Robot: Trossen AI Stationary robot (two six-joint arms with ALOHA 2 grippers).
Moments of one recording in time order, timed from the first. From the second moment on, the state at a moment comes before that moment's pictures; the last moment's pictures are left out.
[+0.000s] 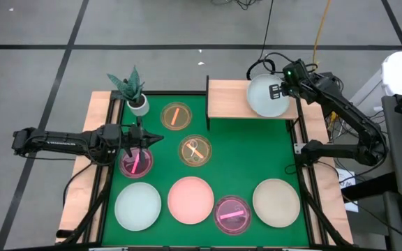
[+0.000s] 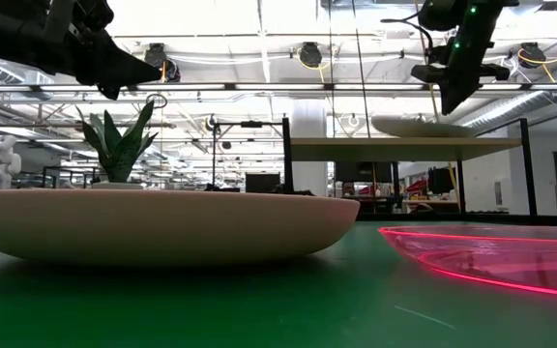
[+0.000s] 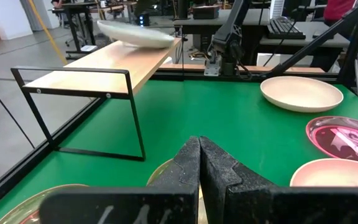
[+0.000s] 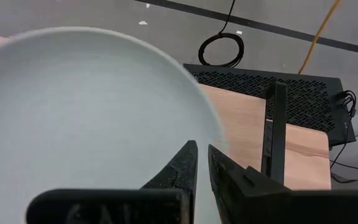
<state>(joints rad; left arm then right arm) 0.05 0.58 0.28 0.16 -0.11 0.02 -0.91 1.10 1.11 -0.95 0.36 0.32</state>
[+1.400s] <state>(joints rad) 0.05 0.58 0.28 0.18 -0.11 0.04 -0.79 1.03 0.80 -0.78 0.32 0.30</state>
